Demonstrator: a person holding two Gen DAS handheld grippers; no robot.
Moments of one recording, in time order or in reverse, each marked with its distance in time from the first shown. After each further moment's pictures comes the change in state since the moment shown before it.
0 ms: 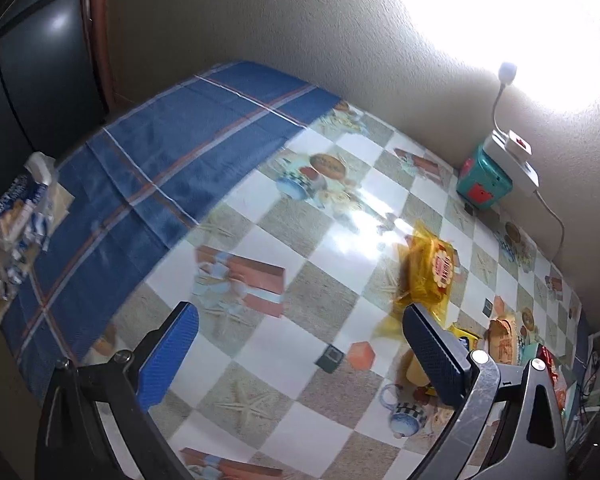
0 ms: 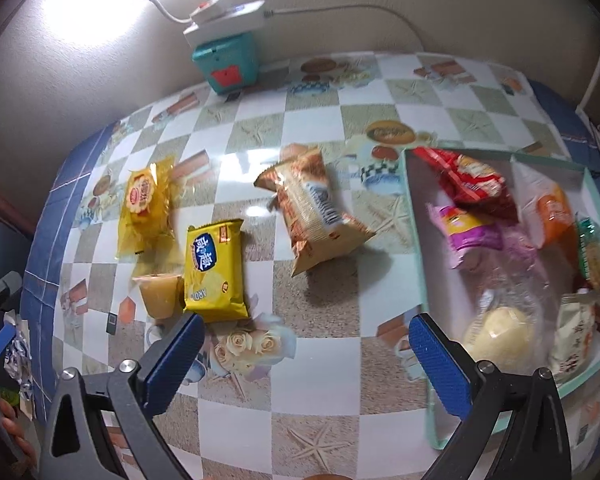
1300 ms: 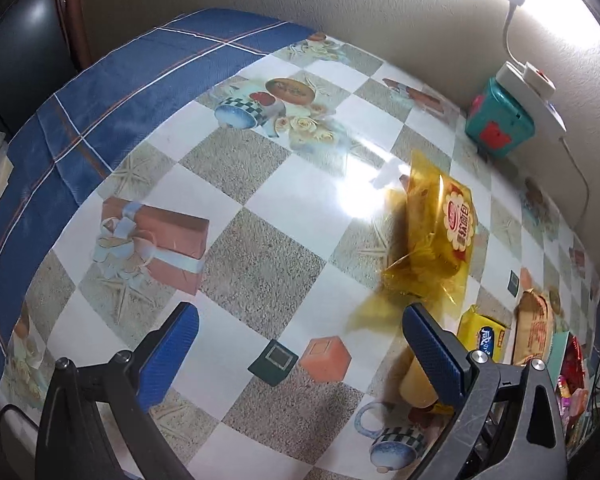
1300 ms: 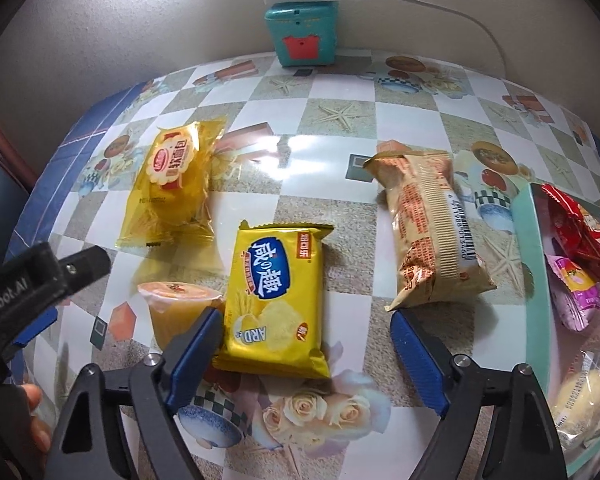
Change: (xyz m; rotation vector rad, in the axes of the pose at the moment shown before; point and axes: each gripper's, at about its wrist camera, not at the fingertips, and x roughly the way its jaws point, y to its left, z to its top) left arm 0.086 -0.040 -0.021 0.028 0.109 0.011; right arm 0.066 0.072 0.002 -0.186 -0.043 0.005
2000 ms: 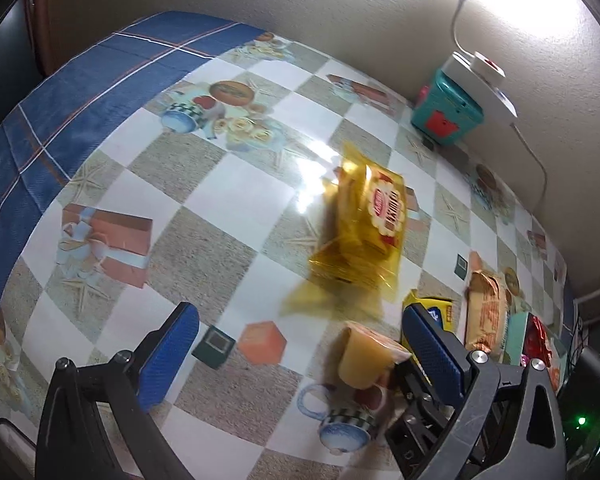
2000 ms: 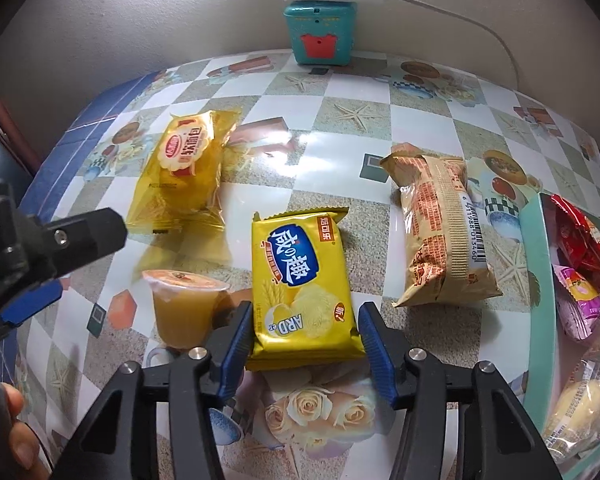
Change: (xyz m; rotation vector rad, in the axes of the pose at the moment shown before) left arm -0.015 -0.026 -0.005 0.054 0.026 -0.138; right arm 0.002 0.006 -0.005 -0.056 -0.007 0.005
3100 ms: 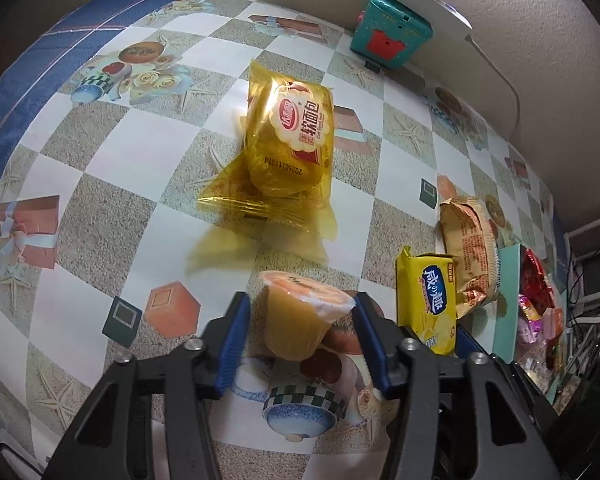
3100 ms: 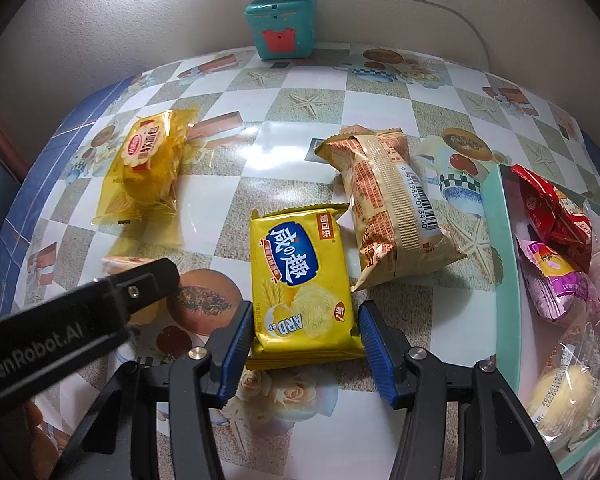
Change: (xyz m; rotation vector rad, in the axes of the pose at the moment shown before) left arm 0.035 -0.039 -0.020 0.141 0.149 -0.088; right arm -0.007 -0.030 -0.009 0.047 0.017 -0.037
